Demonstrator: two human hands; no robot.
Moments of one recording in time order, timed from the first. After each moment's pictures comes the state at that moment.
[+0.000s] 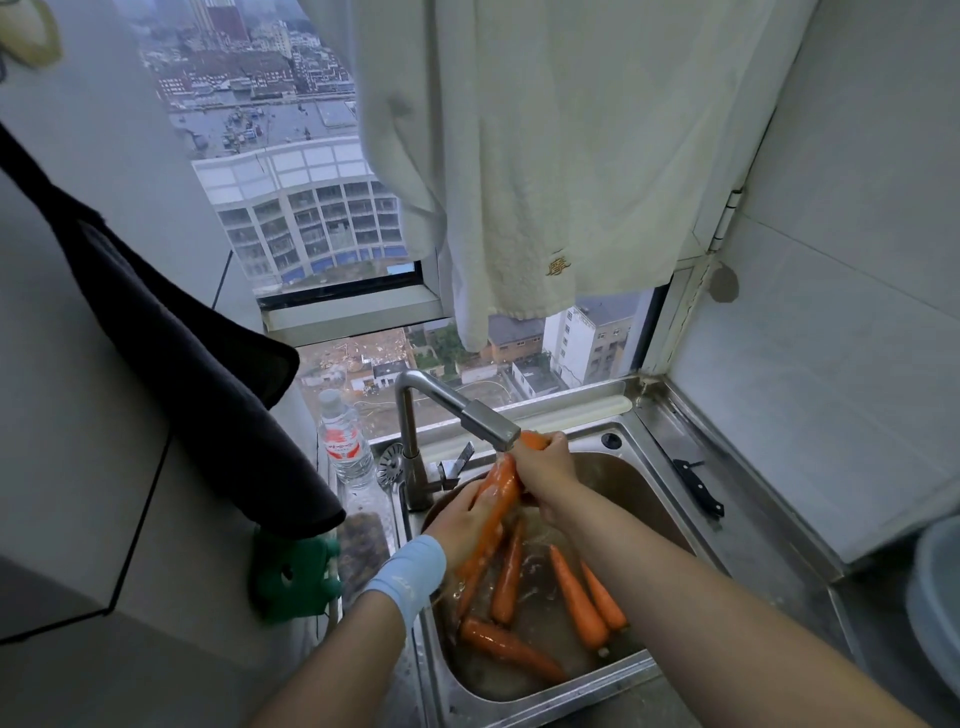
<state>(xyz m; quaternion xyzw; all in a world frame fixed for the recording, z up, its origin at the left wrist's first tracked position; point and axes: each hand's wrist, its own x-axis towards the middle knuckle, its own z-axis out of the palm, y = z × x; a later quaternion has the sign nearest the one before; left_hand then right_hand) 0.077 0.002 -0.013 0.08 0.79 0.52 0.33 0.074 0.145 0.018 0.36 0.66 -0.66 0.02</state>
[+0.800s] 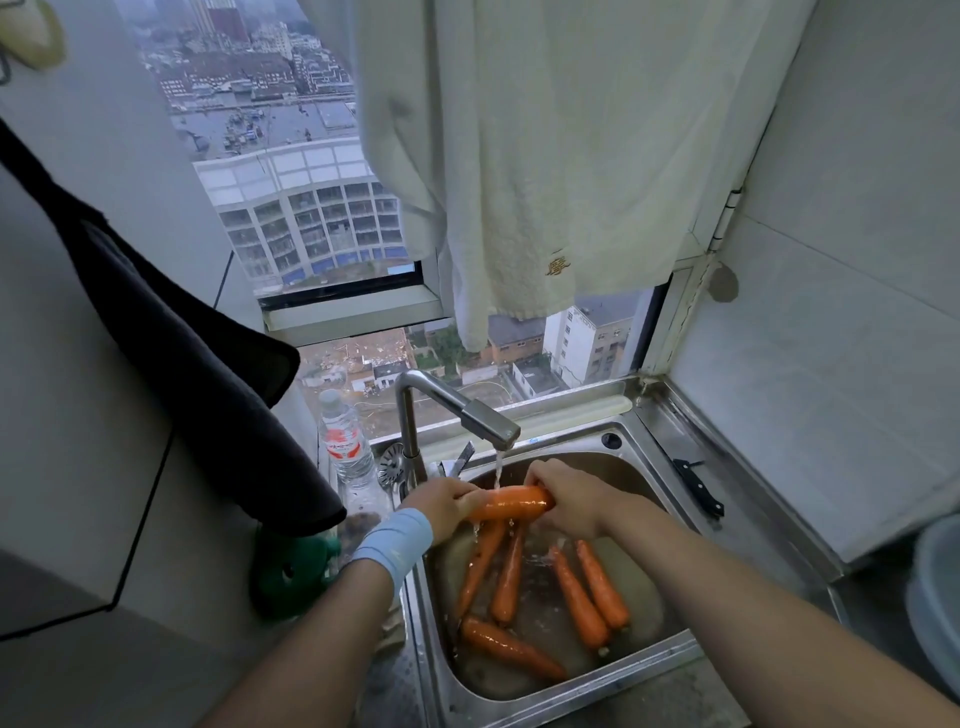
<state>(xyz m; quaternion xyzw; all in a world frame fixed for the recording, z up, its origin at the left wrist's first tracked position) 0.054 -0.016 0.012 0.15 0.90 0.28 0.29 0.103 0.205 0.007 -0.02 0.94 -0.26 0.19</state>
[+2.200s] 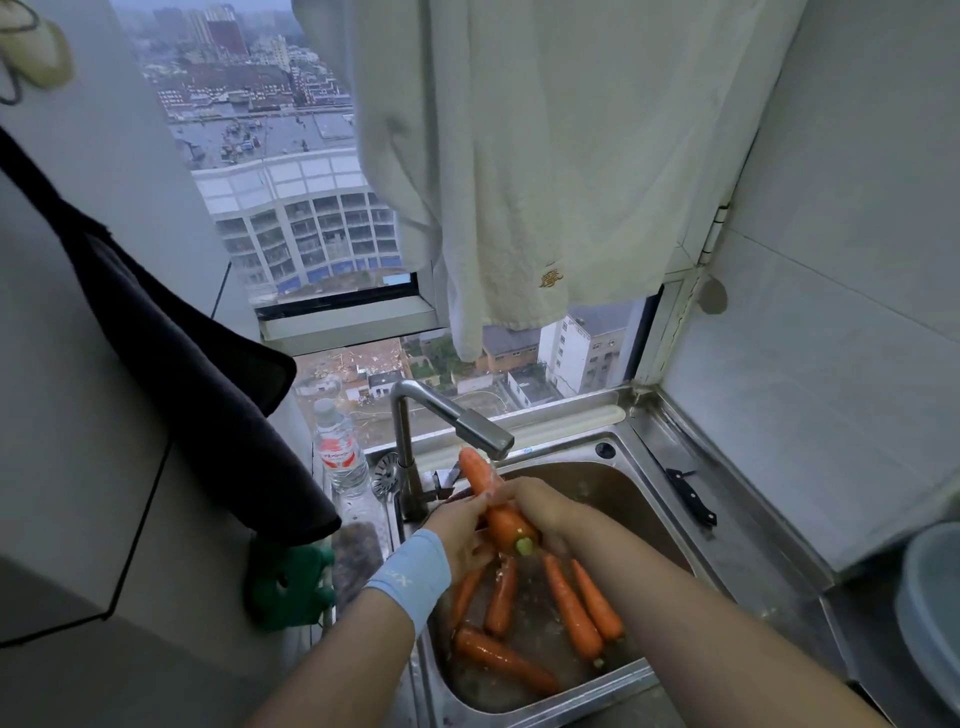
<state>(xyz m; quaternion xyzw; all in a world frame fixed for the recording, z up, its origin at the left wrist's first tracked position) 0.073 0.021 -0.006 -0.21 0.56 0.70 0.40 0.101 0.152 0.024 0.24 0.70 -0.63 0.23</state>
